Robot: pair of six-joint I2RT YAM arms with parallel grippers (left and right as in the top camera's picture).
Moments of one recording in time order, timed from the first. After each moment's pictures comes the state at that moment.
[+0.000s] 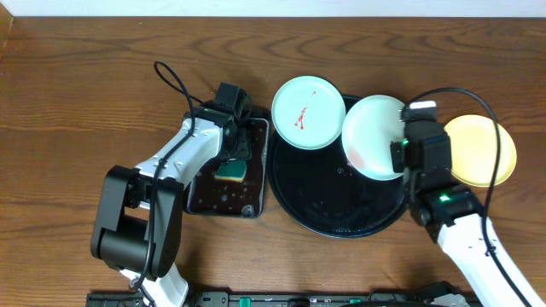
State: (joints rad) left arm -0.29 1.84 1.15 -0.70 -0.06 -0.43; right arm 0.31 1.14 0.72 -0.28 0.52 -0.06
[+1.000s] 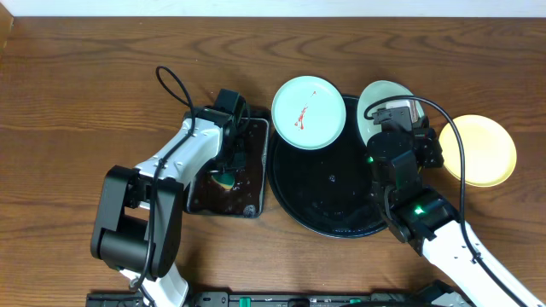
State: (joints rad) left arm -0.29 1.84 1.15 -0.85 -0.05 -0.43; right arm 0.53 1.14 0.72 -0.11 0.99 -0.28
